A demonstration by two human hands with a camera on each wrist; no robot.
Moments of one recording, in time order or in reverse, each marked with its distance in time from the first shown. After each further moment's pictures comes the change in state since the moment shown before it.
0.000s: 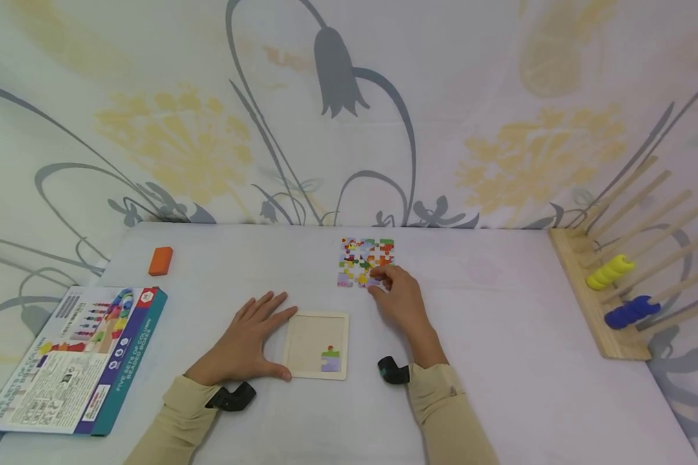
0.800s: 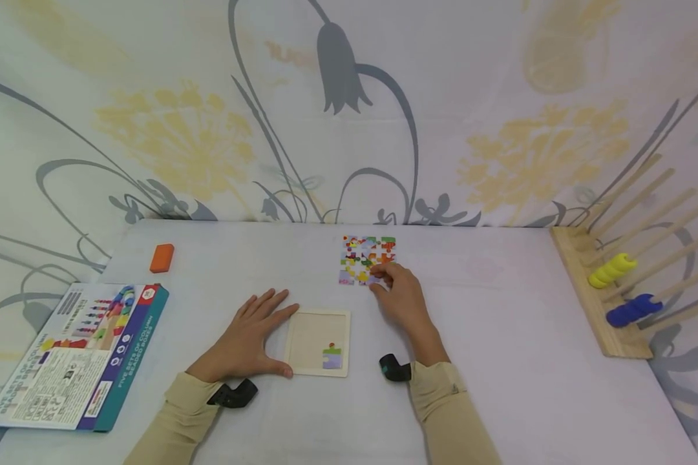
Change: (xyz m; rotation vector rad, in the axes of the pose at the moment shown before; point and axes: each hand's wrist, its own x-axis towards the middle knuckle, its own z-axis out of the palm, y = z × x) left_hand 0.000 0.000 0.000 -0.002 0.005 -0.001; right_hand 0.002 0.004 0.002 -0.003 -0.007 -0.026
